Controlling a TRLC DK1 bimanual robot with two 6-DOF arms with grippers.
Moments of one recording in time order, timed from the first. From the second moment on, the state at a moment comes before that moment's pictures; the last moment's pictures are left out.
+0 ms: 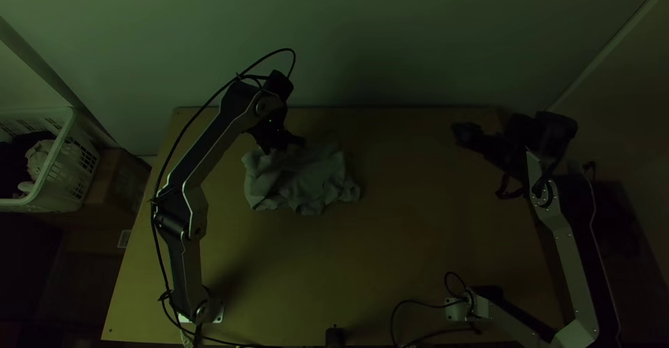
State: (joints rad) left arm -0.47 2.01 2.24 -1.43 -0.10 -0.22; right arm 0.08 1.11 1.27 -0.62 -0.24 0.44
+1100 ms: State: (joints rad) left arm -0.73 2.17 2.32 -1.16 -0.03 -0.35; right arm 0.10 1.02 1.12 -0.60 -0.24 0.45
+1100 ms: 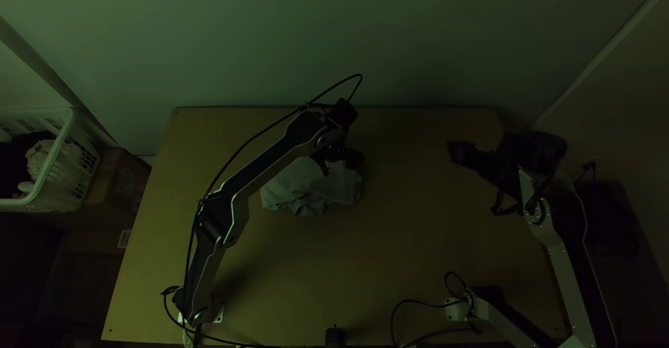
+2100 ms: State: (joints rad) left arm -0.21 1.44 1.92 -1.04 -0.03 -0.21; right arm -0.07 0.81 1.07 -0.16 -0.19 0.19
